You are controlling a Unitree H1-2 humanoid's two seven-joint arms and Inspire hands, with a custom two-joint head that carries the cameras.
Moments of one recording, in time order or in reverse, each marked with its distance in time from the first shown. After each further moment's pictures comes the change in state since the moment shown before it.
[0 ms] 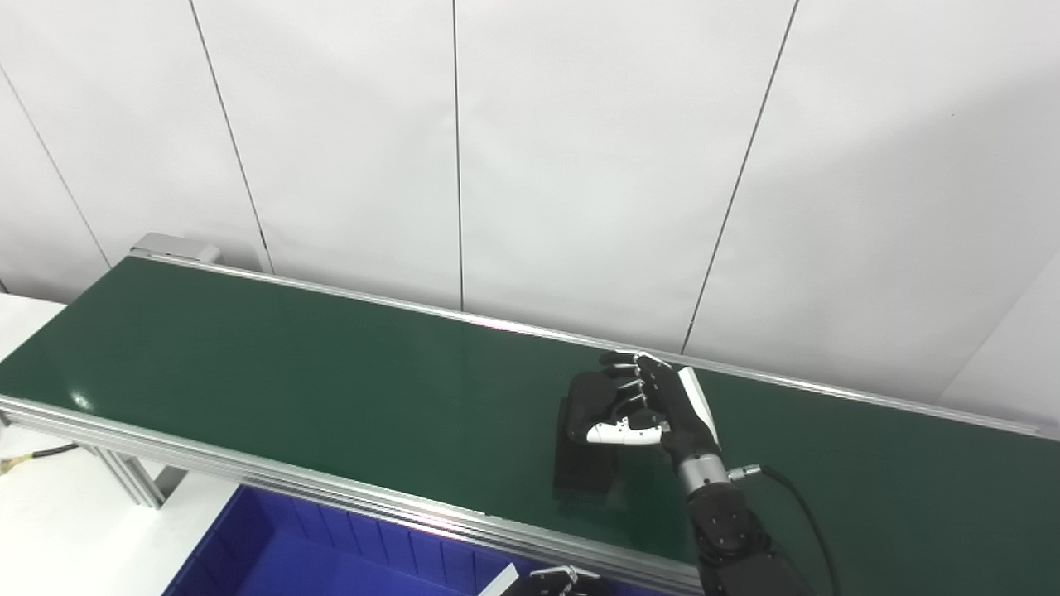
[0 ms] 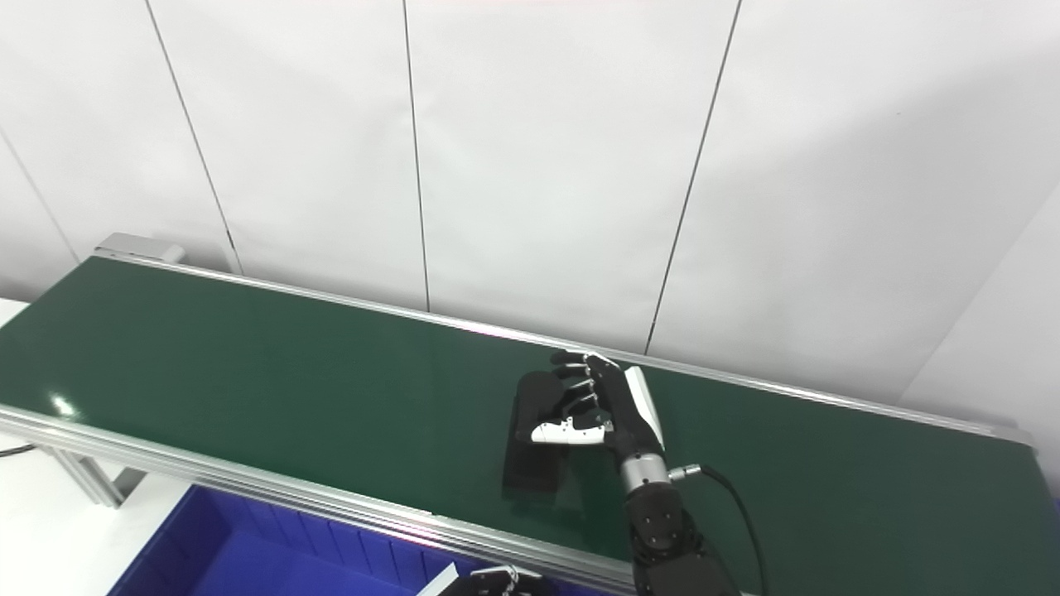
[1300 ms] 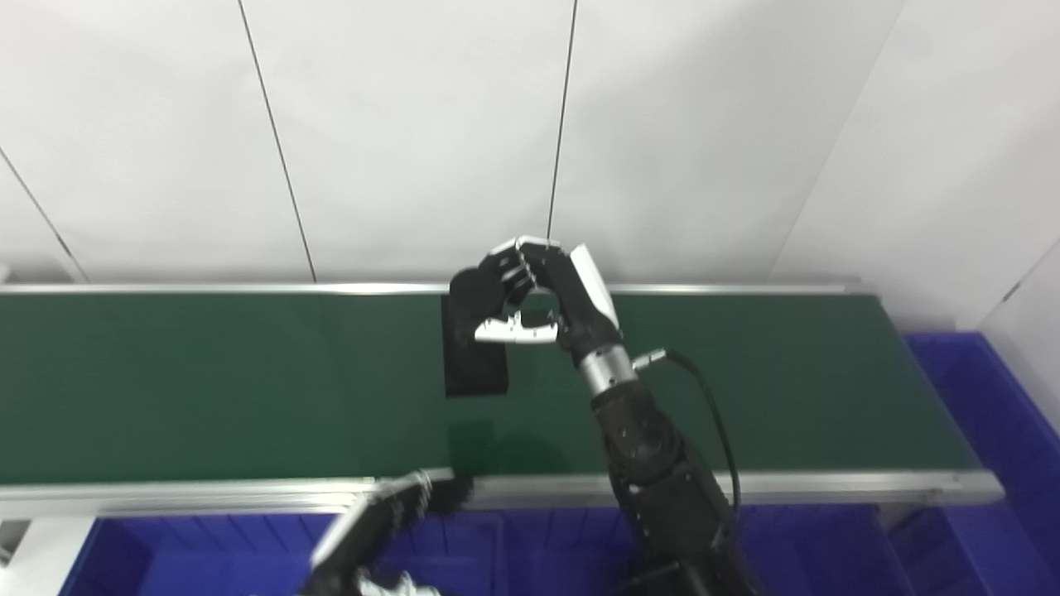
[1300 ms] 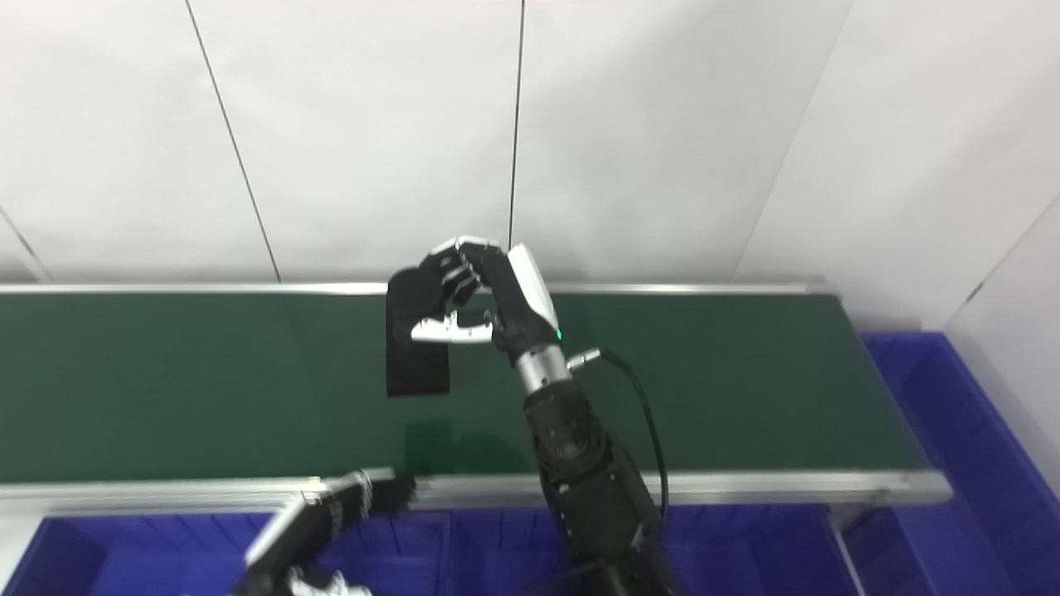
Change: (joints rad) left arm 0.013 0.077 0.164 -0.179 -0.110 0.010 -0.186; right arm 0.249 -0.036 -0.012 -0.782 -0.019 0.293 0.113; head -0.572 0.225
